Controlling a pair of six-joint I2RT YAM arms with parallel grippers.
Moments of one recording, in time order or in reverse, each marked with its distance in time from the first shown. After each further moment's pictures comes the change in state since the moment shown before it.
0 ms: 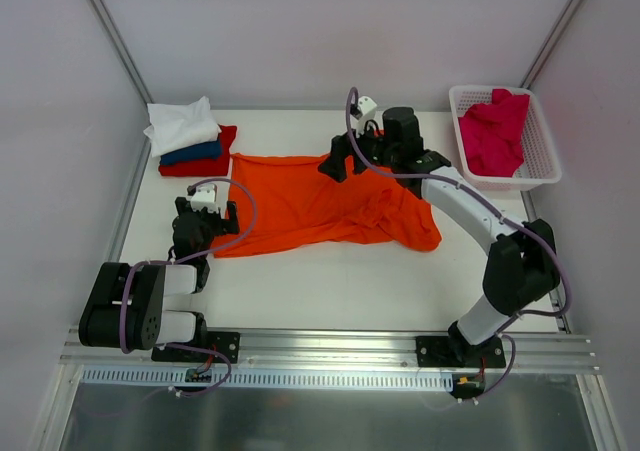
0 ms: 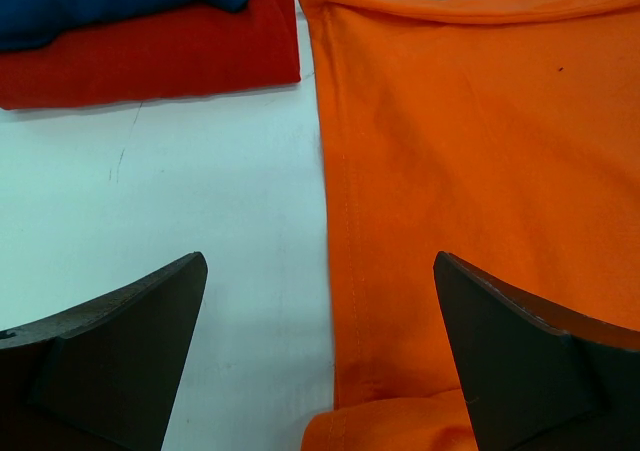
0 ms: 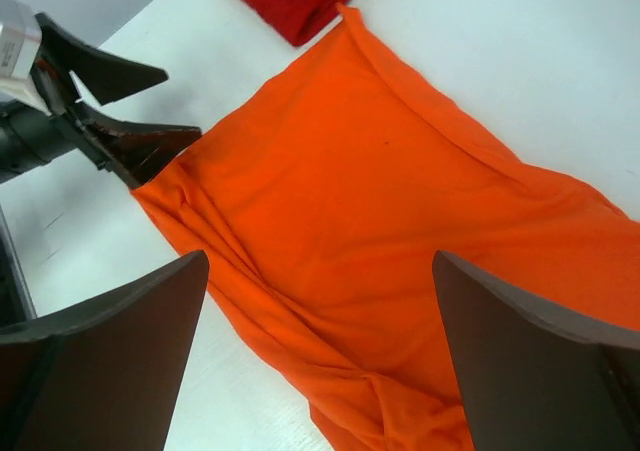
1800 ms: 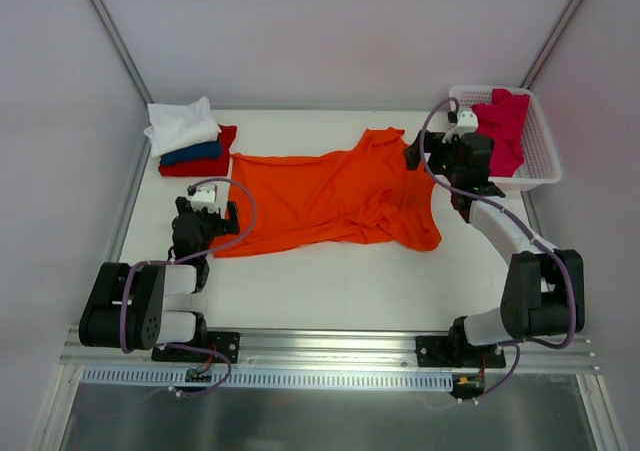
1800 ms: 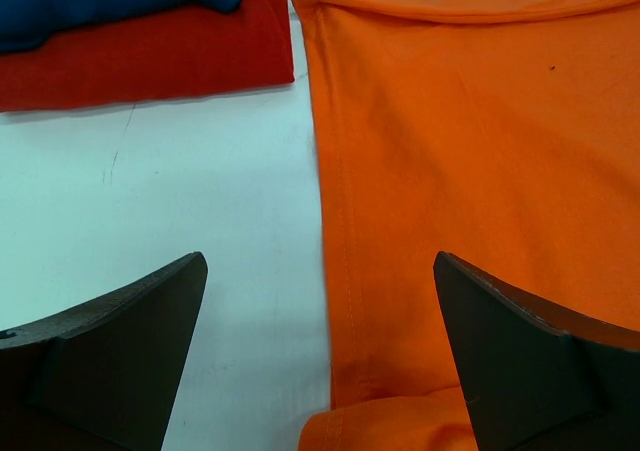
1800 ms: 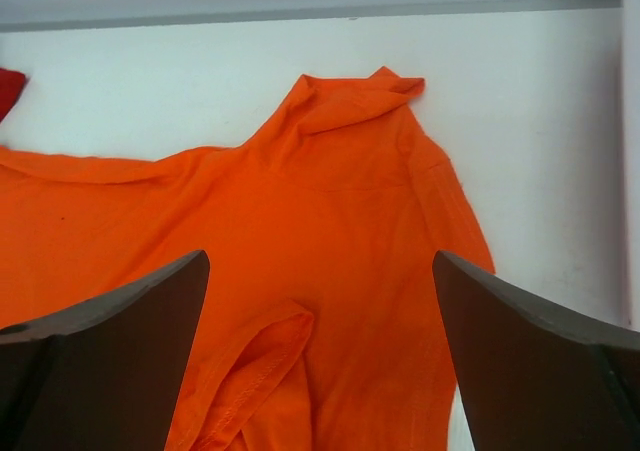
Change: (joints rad) left arm 0.006 0.000 0.000 0.000 0.018 -0.001; right arm -0.435 -0.203 -0.418 0.327 0.301 0.140
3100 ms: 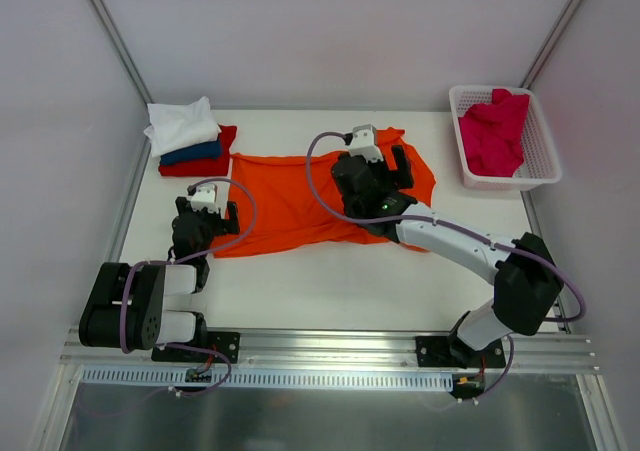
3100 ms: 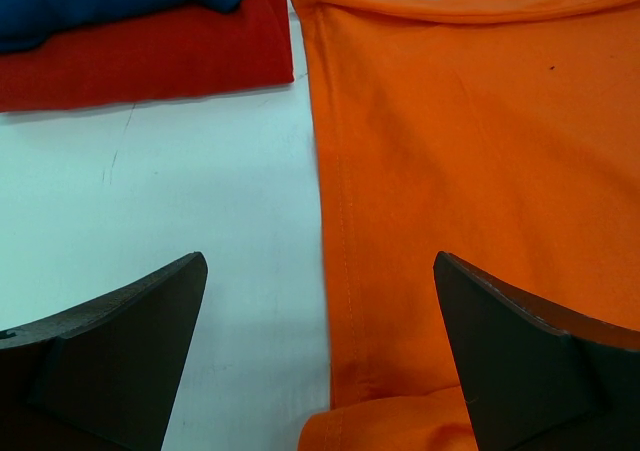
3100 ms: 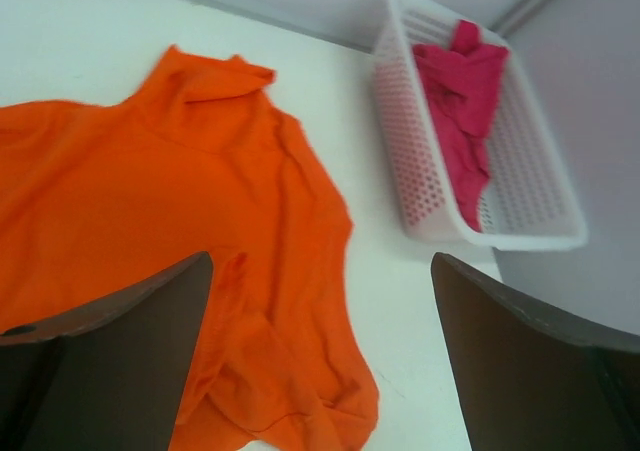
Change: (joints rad) left arm 0.000 0.000 0.000 0.000 0.001 0.000; right arm 0.783 0.108 0.249 -0.335 1.289 -0.245
